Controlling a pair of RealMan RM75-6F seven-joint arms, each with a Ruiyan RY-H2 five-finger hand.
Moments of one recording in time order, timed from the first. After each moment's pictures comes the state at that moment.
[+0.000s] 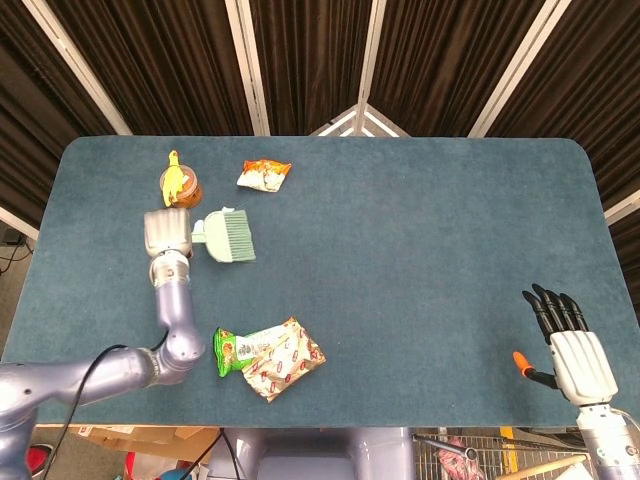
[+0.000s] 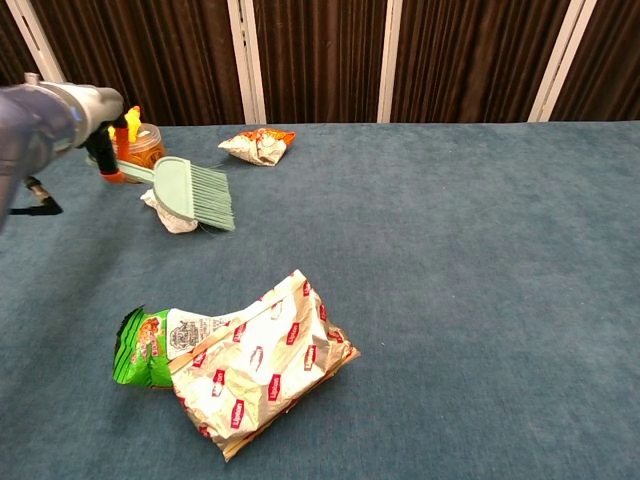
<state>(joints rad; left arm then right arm) -0.99 -1.65 -0.44 -1.36 0.20 1.30 1.16 0.12 -1.12 0.02 -1.61 -1.58 1.44 0.10</state>
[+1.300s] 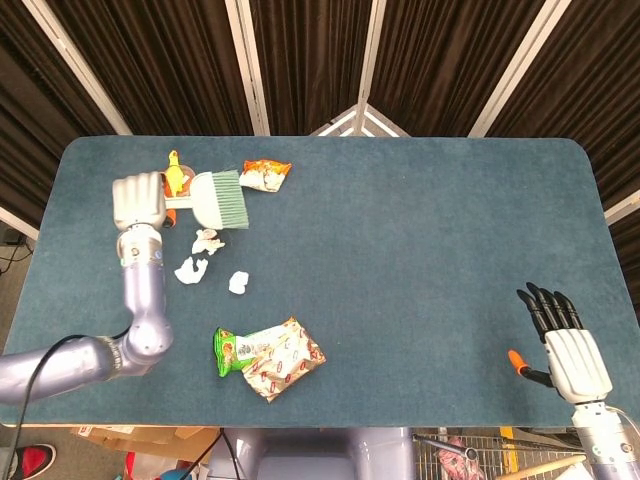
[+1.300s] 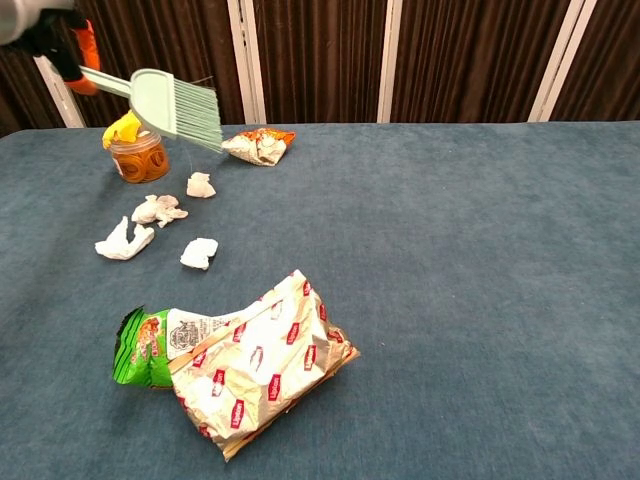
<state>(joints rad) -1.02 -1.46 -0.50 -1.51 0.18 1.32 1.03 0.12 -1.13 0.02 -1.61 -1.58 1.44 0.10</state>
